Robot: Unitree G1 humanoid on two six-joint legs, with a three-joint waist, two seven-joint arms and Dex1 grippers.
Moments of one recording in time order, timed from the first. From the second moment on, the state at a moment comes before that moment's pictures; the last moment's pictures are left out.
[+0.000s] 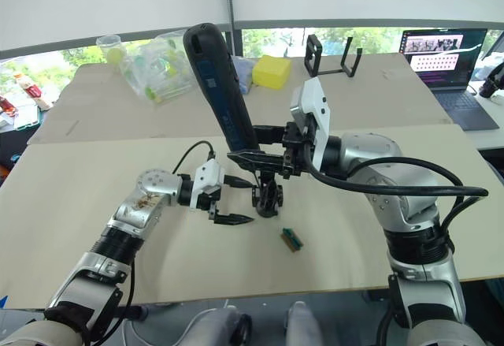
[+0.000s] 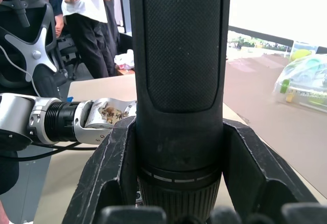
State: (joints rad) left arm -0.63 0.41 -0.26 0.33 -0.18 0.09 -1.29; right arm -0.70 -0.57 0.06 -0.31 0.73 0.70 0.90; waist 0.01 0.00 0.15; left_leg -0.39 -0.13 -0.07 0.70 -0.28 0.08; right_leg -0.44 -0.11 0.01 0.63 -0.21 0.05
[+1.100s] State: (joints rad) left arm -0.63 0.39 -0.26 0.35 -0.17 0.09 -1.27; right arm -0.64 -0.55 0.04 -0.32 0.71 0.65 0.92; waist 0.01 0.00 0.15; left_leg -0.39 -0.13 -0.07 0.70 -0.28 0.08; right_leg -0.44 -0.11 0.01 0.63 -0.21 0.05
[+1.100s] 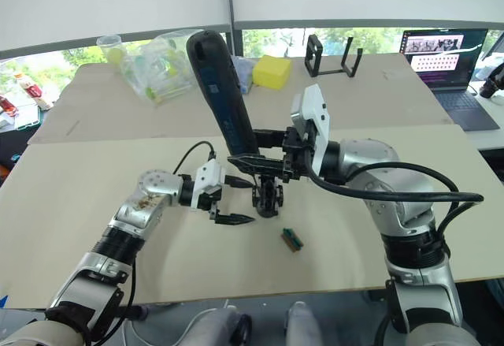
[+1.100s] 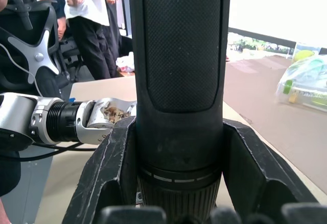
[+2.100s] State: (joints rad) left arm -0.67 0.24 -0.28 0.54 -0.11 0.02 -1.17; right arm -0.60 -0.55 0.02 -0.34 0.69 0.60 0.92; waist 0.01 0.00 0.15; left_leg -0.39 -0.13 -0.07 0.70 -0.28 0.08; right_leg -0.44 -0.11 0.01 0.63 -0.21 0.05
